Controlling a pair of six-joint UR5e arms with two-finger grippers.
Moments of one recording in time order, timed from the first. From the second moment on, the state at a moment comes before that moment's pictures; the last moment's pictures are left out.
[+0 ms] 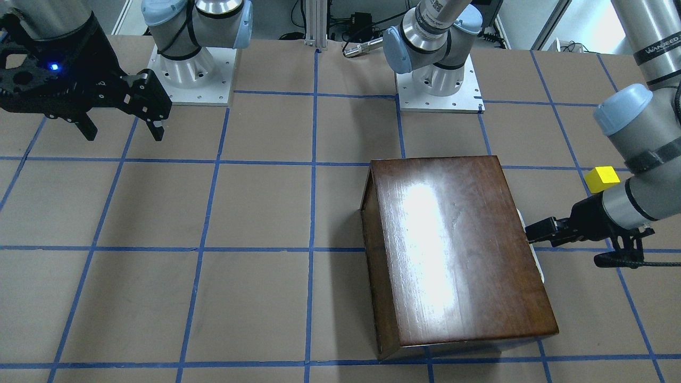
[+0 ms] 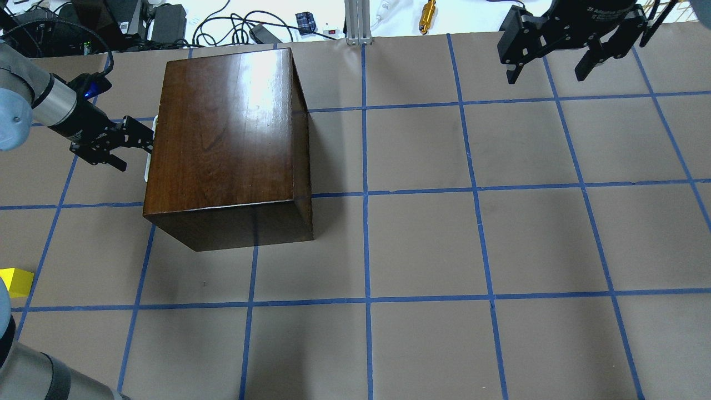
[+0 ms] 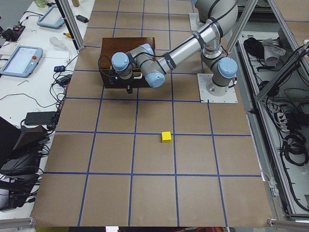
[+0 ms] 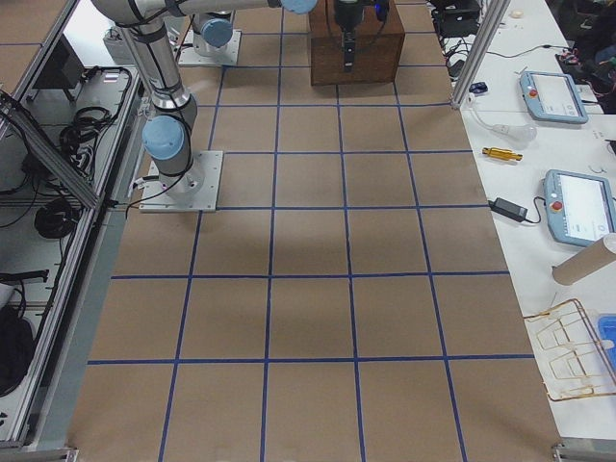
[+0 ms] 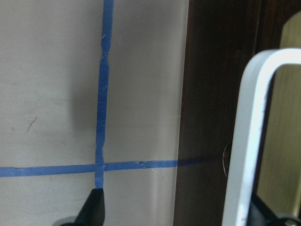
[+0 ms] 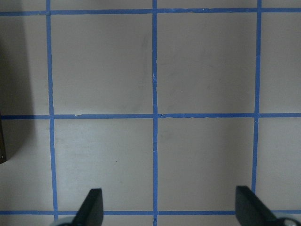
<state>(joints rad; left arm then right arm) -1.09 -1.94 -1.64 -1.31 1.33 0.39 1.54 -1.53 1.41 -1.53 -1.56 -0.04</state>
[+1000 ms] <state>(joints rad) -1.00 -1.94 -1.64 -1.29 1.34 0.43 1.54 -1.53 1.41 -1.53 -1.56 -0.04</state>
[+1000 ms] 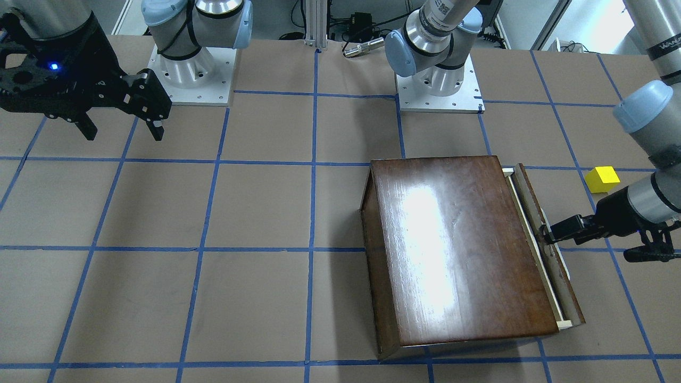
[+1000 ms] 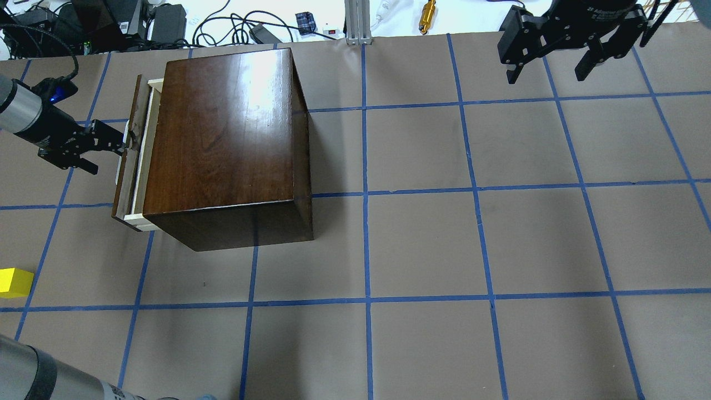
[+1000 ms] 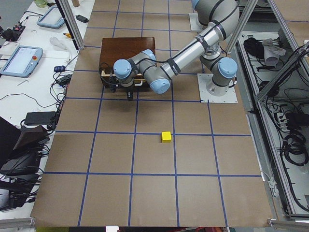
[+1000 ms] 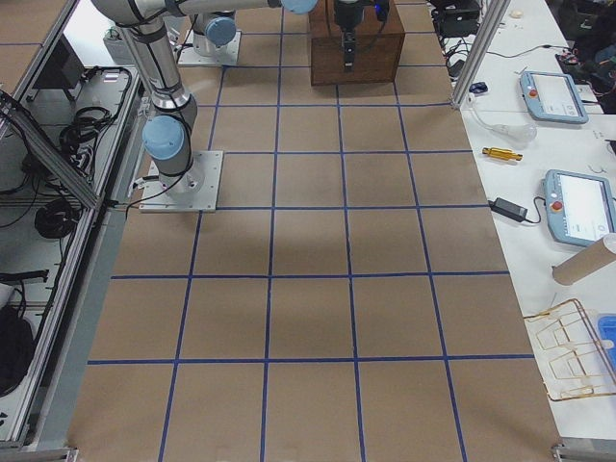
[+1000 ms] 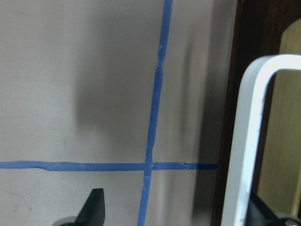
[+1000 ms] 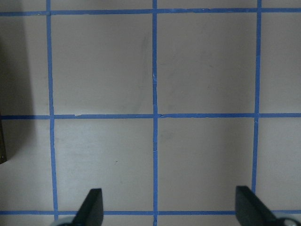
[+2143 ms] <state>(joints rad) -0.92 -1.94 -1.63 -1.29 1.34 0.57 1.54 -1.53 1.41 -1.53 -1.56 -0.04</state>
